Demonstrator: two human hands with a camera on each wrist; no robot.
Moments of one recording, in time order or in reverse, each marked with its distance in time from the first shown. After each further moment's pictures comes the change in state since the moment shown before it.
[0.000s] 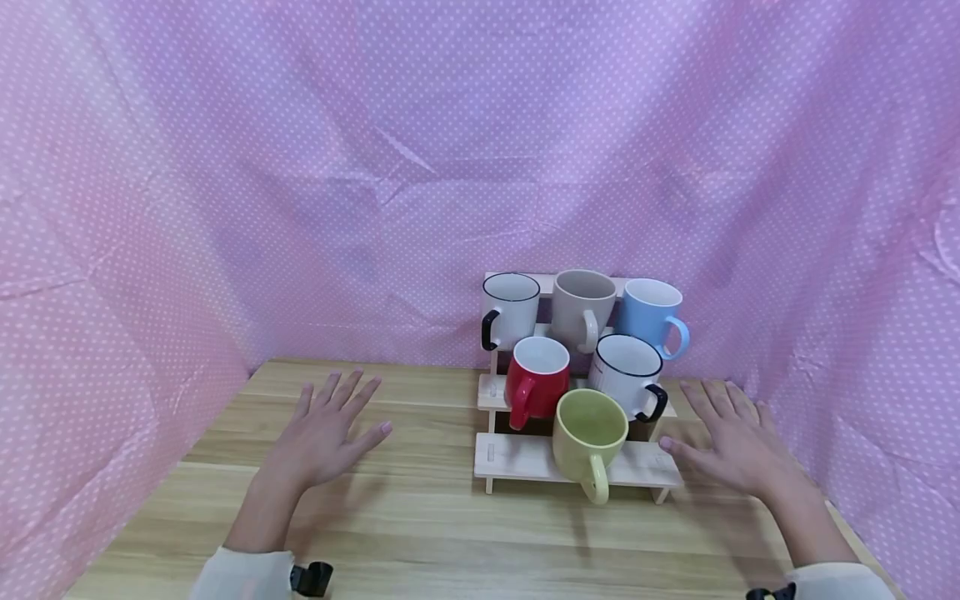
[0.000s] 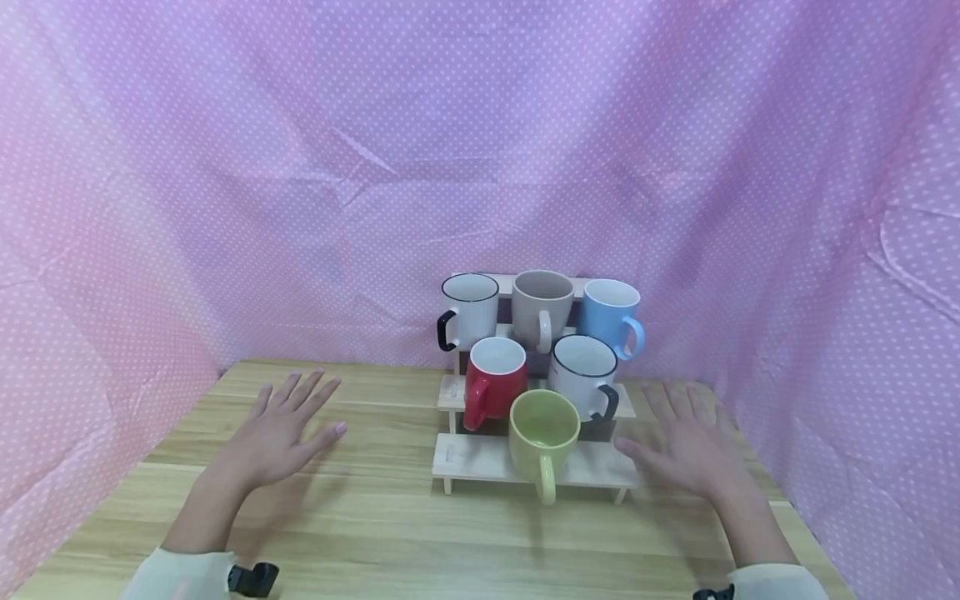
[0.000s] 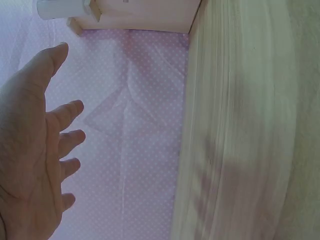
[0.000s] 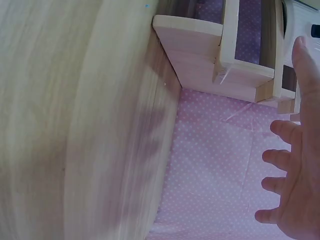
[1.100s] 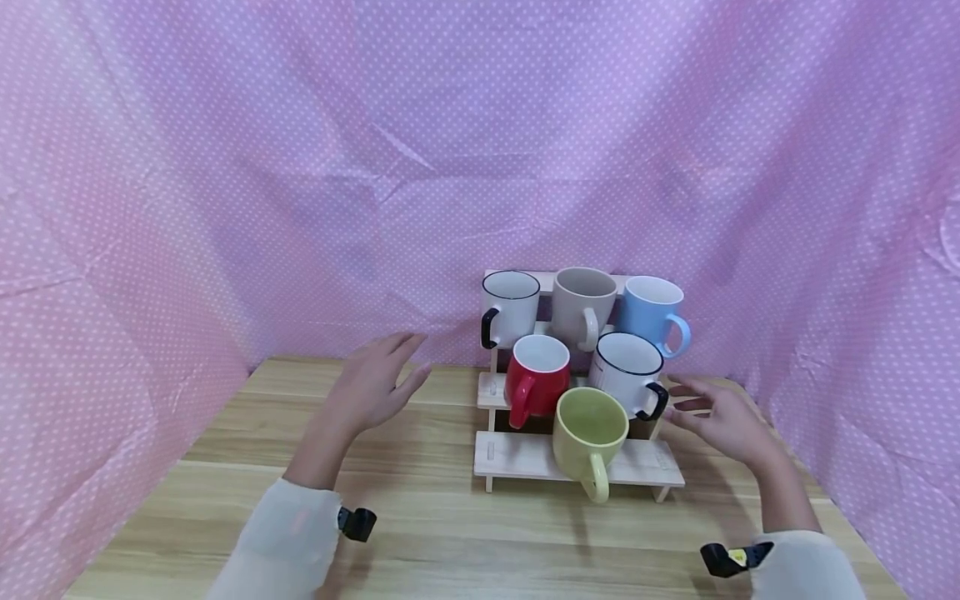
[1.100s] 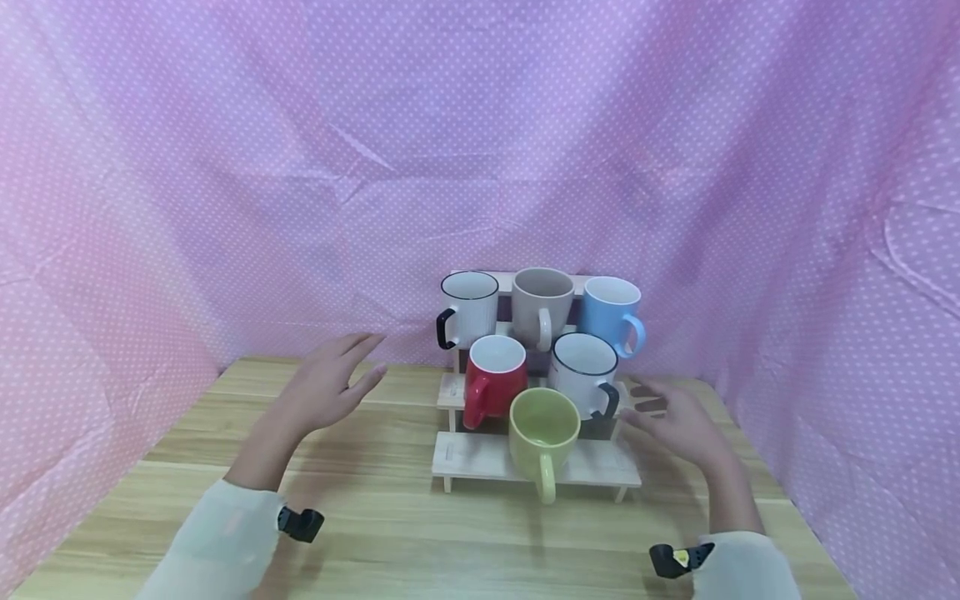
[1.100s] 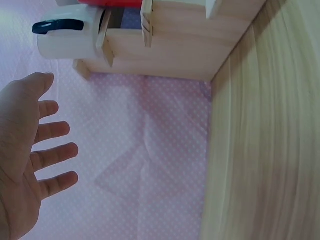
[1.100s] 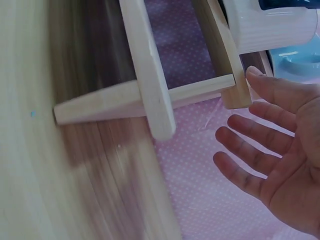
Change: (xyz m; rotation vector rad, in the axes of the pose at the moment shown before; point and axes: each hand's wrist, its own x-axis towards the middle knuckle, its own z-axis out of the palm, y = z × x) left_hand 0.074 0.043 -0.016 0.005 0.204 0.205; right_hand 0.032 0.006 0.004 0.607 0.076 -0.071
